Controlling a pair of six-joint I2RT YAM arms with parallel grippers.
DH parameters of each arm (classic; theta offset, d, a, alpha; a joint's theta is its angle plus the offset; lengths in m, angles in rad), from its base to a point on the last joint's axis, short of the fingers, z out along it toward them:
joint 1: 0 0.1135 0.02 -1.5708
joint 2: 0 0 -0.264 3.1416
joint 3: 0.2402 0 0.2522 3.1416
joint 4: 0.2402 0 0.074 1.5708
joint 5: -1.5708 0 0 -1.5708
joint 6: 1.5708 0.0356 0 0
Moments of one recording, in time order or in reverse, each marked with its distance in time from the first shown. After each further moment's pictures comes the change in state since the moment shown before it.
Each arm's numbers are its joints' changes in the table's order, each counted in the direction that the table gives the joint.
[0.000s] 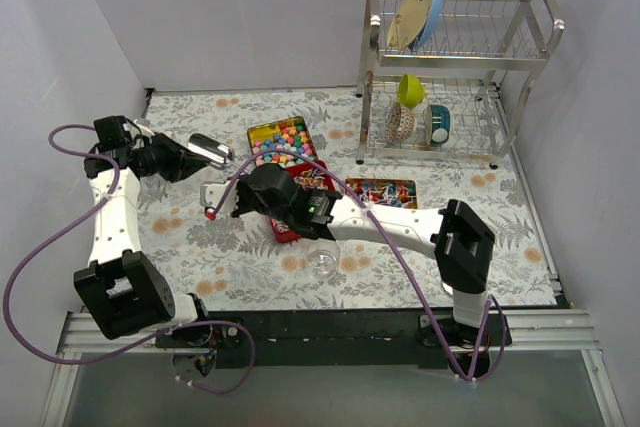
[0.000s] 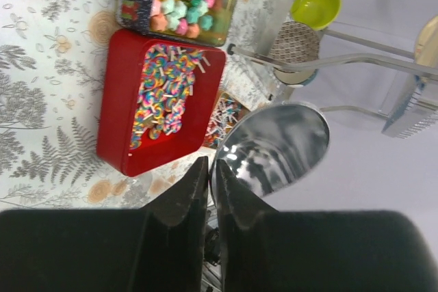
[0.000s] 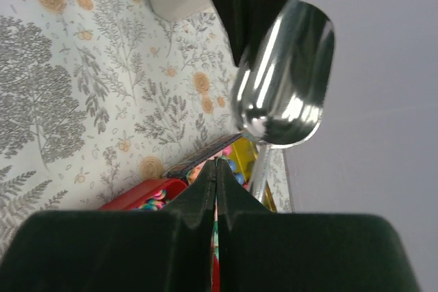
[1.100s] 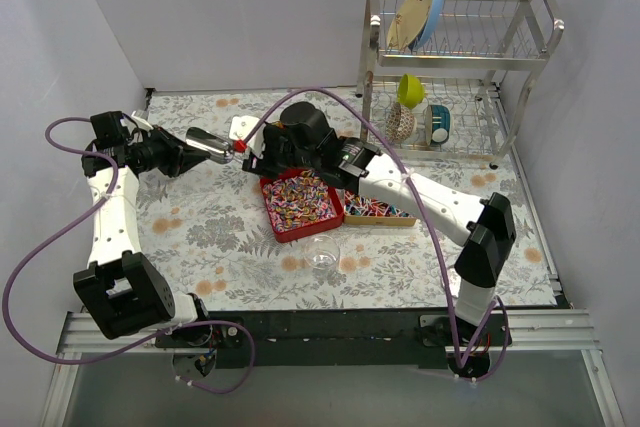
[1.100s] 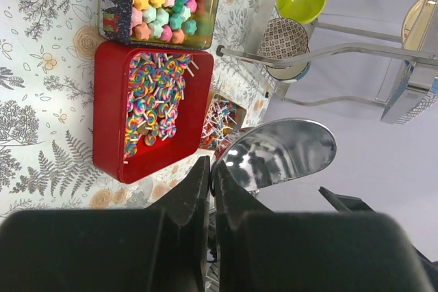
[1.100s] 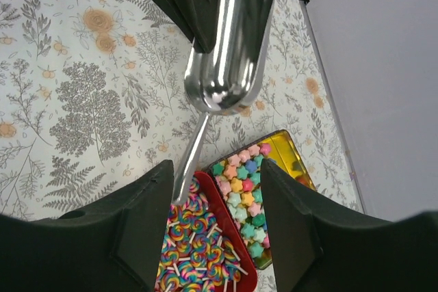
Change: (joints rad) left arm 0.000 0.001 0.041 -0.032 -0.042 0.026; right arm -0.201 -0.077 0.224 0.366 0.393 0.311
